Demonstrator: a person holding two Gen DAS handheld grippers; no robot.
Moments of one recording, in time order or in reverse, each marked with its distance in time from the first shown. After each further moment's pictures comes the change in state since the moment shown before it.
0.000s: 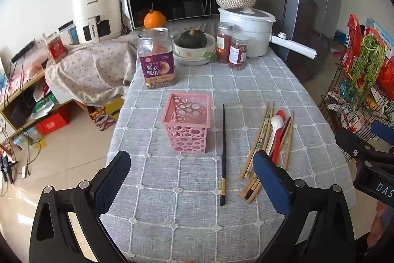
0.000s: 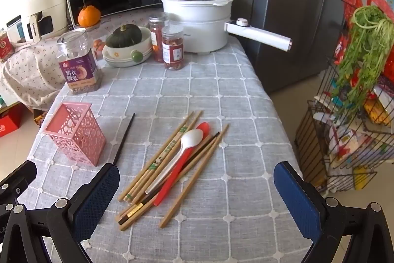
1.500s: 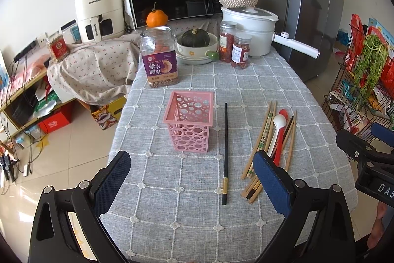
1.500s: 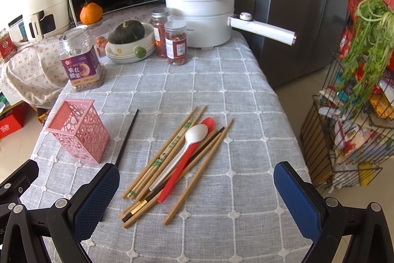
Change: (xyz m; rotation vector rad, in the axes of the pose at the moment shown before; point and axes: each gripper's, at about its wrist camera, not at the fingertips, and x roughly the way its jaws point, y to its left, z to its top) left arm -0.002 0.005 -0.002 -0.005 0.003 0.007; right arm 0.004 0.004 -0.004 0.021 0.018 0.021
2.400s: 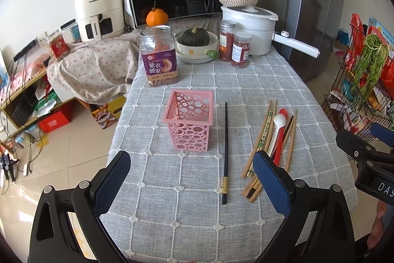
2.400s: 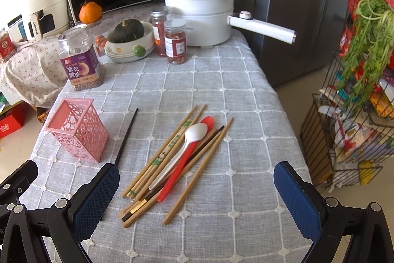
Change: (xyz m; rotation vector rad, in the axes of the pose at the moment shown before) left arm 0.003 0.000 -0.003 0.002 0.001 0.006; right arm 0.000 0.000 0.000 0.004 0.006 0.003
